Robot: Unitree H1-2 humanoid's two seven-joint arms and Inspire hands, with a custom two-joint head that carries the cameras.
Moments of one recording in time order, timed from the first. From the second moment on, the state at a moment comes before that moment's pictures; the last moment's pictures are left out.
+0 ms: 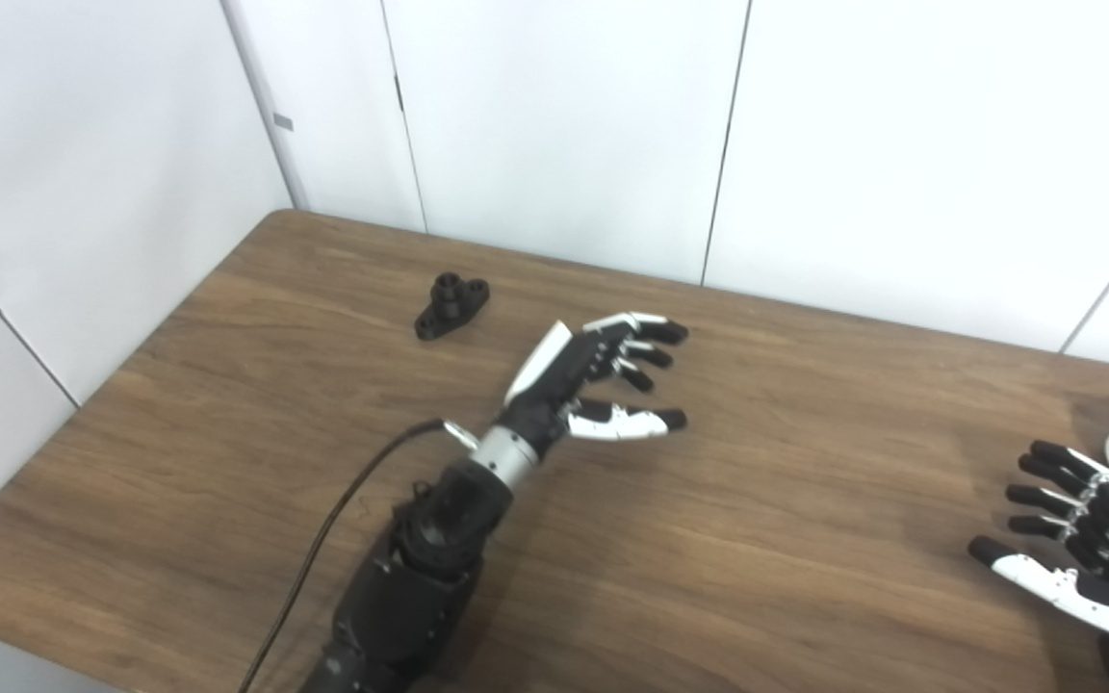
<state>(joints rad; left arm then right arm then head) -0.26 0.19 -0.05 0.06 0.12 -0.09 -0.13 -0.09 -0.20 -0.09 -0.05 -0.01 0.04 0.07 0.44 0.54</state>
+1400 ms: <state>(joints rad) -0.37 0.46 0.14 0.12 0.43 0.05 0.04 -0.09 -0.22 -0.09 0.01 0.02 -0.02 0.08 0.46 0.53</state>
